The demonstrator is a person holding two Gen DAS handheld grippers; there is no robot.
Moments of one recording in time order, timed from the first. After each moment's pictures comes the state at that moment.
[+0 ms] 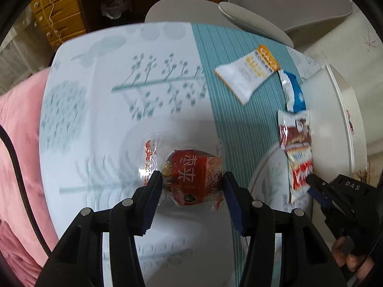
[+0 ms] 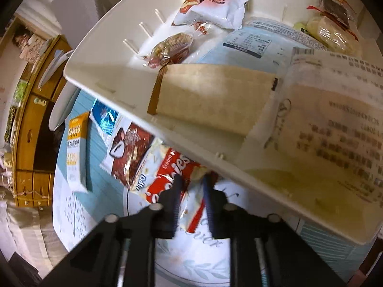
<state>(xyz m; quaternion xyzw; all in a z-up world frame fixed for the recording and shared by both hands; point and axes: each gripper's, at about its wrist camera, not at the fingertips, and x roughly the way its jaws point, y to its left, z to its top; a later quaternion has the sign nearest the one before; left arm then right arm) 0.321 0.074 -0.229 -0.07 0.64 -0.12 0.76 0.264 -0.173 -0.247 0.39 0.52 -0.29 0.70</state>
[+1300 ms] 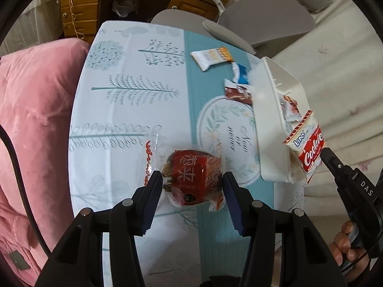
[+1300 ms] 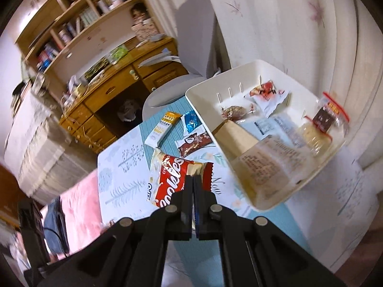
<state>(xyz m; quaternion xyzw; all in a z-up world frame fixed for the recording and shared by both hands) 0.156 0.102 -0.132 -0.17 0.60 -0.14 0.77 0.145 -0.162 -0.080 0.21 0.44 -0.06 0.87</state>
